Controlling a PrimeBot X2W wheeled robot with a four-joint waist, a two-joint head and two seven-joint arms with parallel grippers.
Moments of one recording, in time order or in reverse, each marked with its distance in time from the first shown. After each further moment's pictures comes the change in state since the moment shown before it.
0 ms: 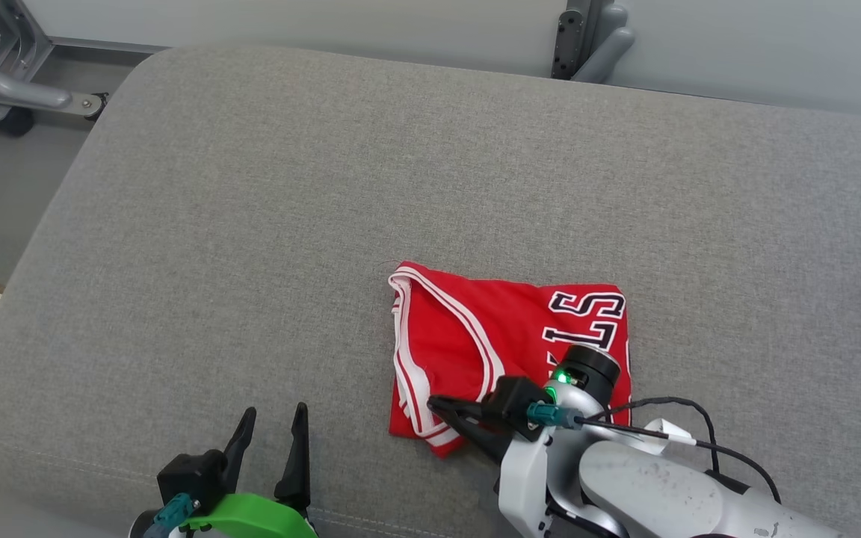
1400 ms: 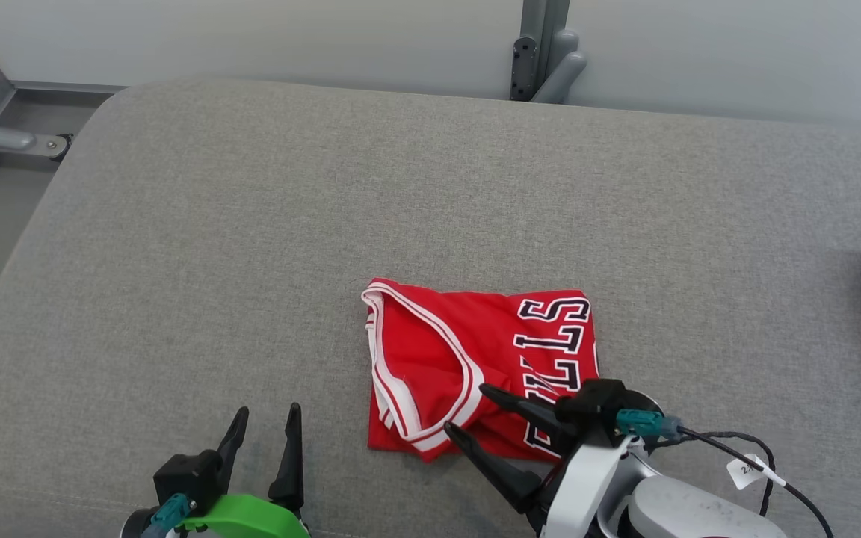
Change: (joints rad) left arm -0.003 0.000 0.026 -0.006 0.047 -0.007 0.000; right arm 0.209 -0.100 -0.178 -0.242 0.255 0.000 -0.060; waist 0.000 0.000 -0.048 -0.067
